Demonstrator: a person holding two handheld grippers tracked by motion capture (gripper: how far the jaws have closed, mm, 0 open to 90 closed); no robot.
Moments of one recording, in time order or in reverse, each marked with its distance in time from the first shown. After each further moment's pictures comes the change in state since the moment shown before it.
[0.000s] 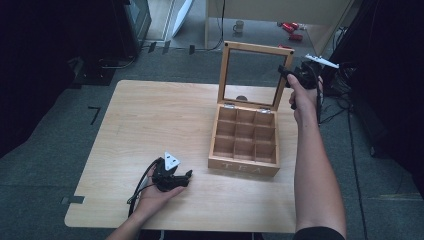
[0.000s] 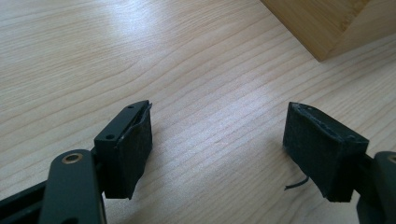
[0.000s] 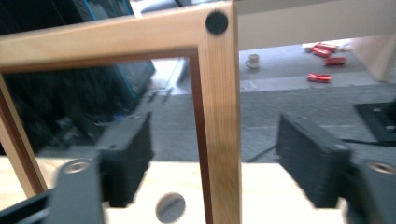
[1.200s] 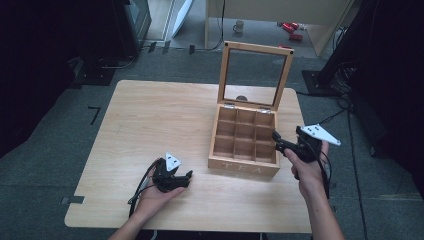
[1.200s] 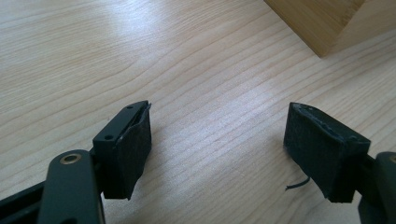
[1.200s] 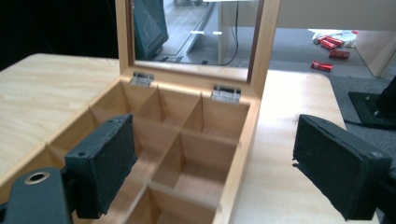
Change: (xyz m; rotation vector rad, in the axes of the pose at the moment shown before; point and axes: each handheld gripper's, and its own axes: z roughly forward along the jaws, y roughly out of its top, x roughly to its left) left arm -0.002 0.000 0.000 0.006 0.012 0.019; right arm 0.036 -0.141 -0.155 0.054 0.032 -0.156
